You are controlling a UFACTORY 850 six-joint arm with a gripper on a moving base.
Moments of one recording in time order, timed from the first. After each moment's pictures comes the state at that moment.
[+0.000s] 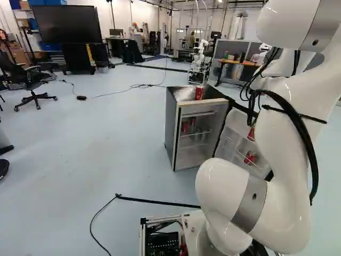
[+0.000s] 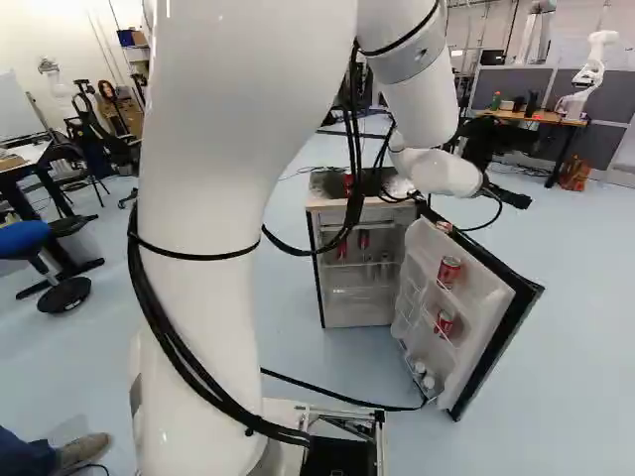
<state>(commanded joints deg) -45.3 -23.1 -63.9 7.9 25.0 0.0</state>
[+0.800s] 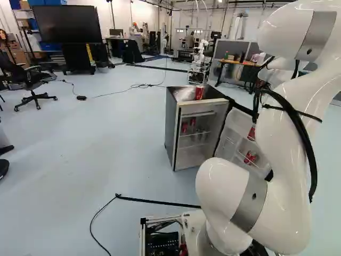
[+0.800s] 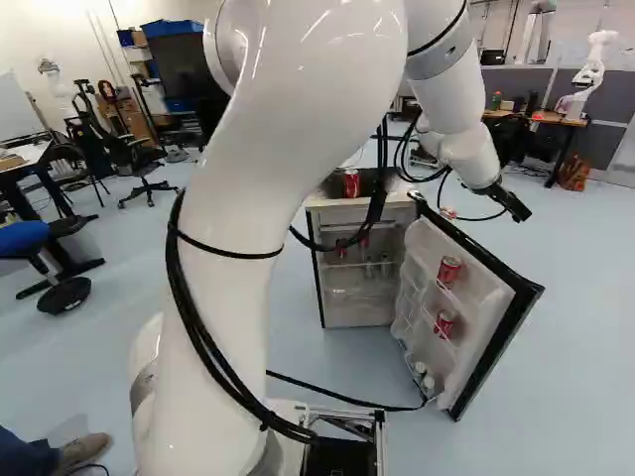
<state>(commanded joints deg) -46.7 -30.3 -78.0 16.5 1.4 0.0</state>
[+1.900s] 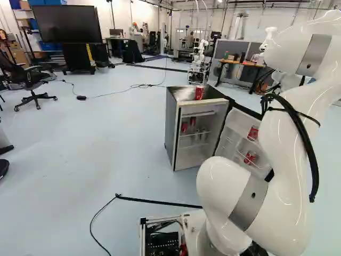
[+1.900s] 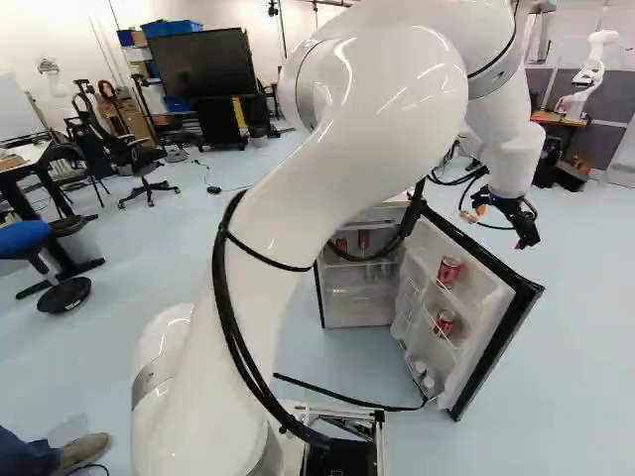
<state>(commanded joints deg) -51.9 -39.9 -91.3 17.0 -20.9 0.0</state>
